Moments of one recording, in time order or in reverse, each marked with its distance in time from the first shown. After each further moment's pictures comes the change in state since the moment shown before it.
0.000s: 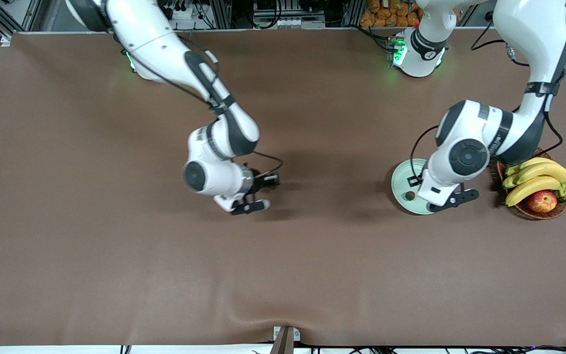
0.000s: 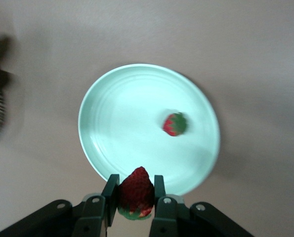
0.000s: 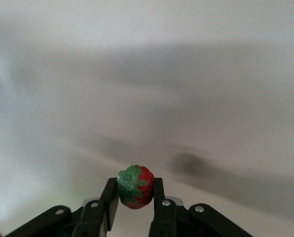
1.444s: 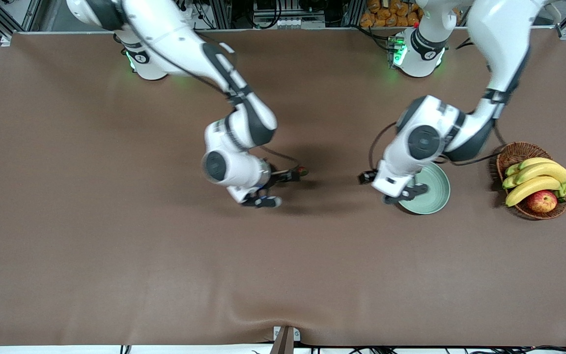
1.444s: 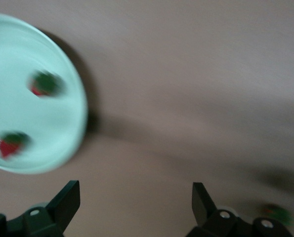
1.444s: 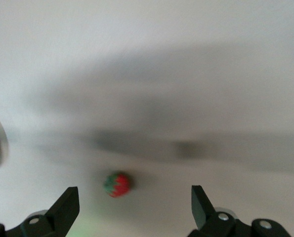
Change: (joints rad) left arm -0.147 0.075 -0.140 0.038 -0.081 0.153 -0.257; right arm -0.041 -0.049 -0.054 0.061 -0.091 -0.132 0.253
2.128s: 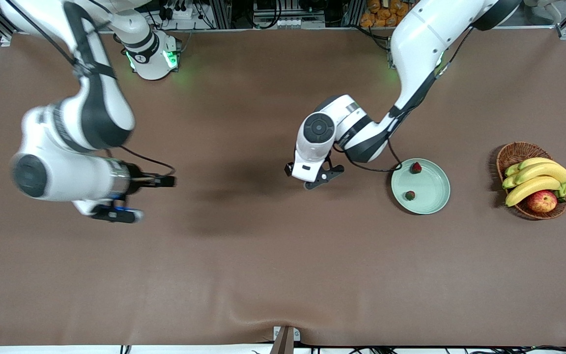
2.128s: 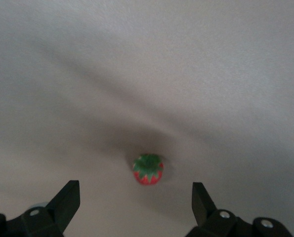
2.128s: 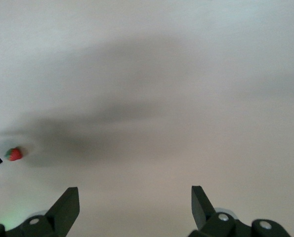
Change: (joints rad) left arm -0.383 0.259 0.097 0.213 0.045 0.096 -0.438; right arm -0.386 -0.312 -0.001 0.031 -0.433 -0.534 -0.022
